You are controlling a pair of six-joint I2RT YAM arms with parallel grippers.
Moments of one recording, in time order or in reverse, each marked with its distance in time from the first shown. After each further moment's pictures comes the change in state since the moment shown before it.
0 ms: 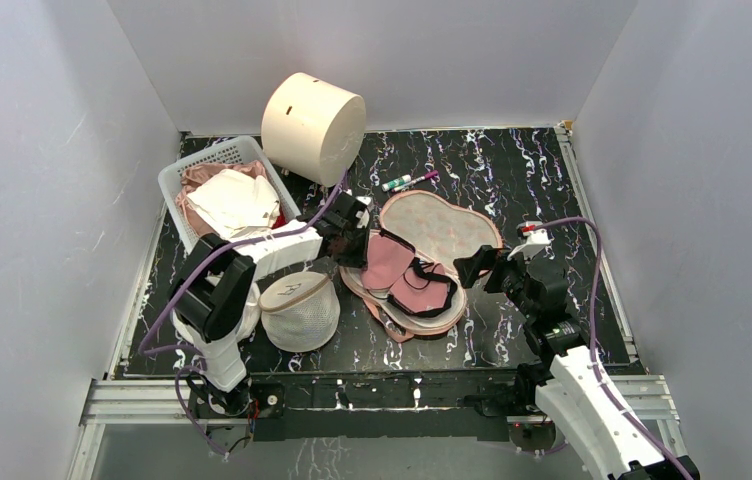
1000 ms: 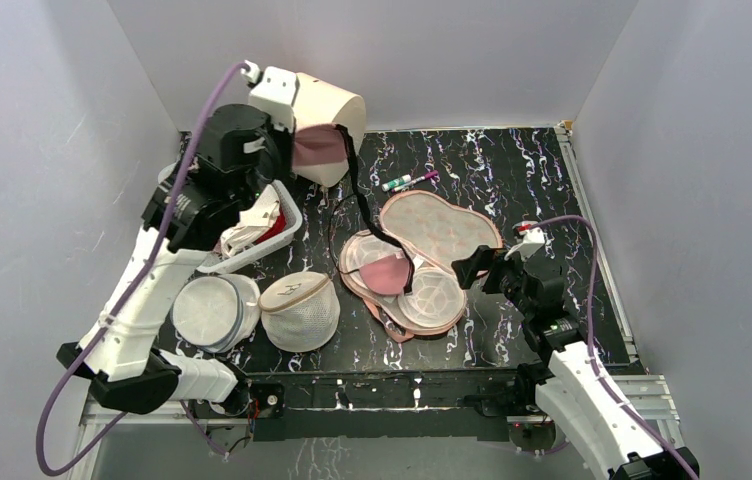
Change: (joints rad) left arm 0.000 -0.465 0.682 -0.480 -0.467 0.439; right arm 0.000 0.038 0.000 0.003 -0.014 0.000
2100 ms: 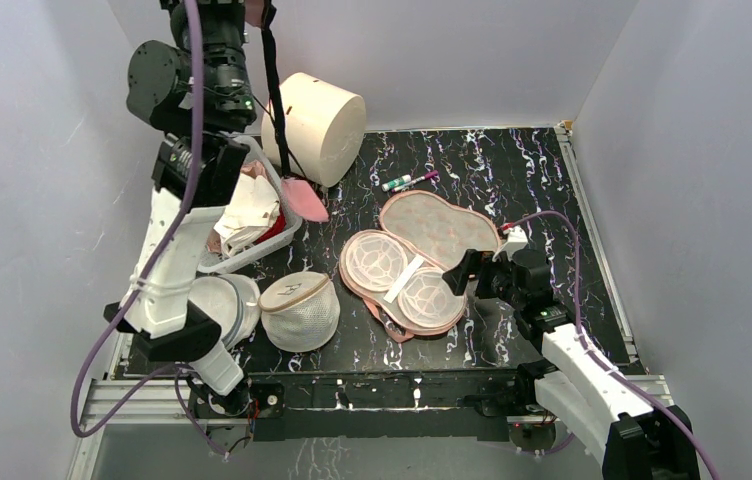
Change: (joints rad) left arm 0.000 0.299 0.615 0.724 -0.377 0.718; right arm 0.000 0.198 0.000 0.028 -0.097 -0.001
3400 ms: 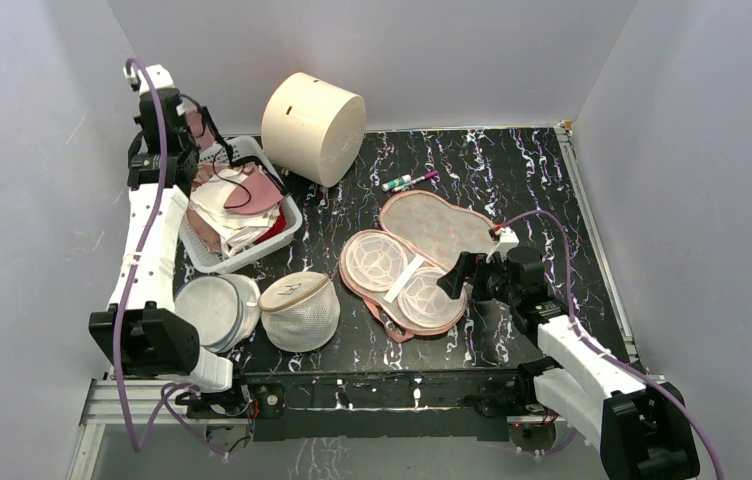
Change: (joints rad) left arm 0.699 -0.133 -0.782 -0.375 0.254 -0.741; right arm 0.000 0.100 0.000 0.034 -0.089 0.000
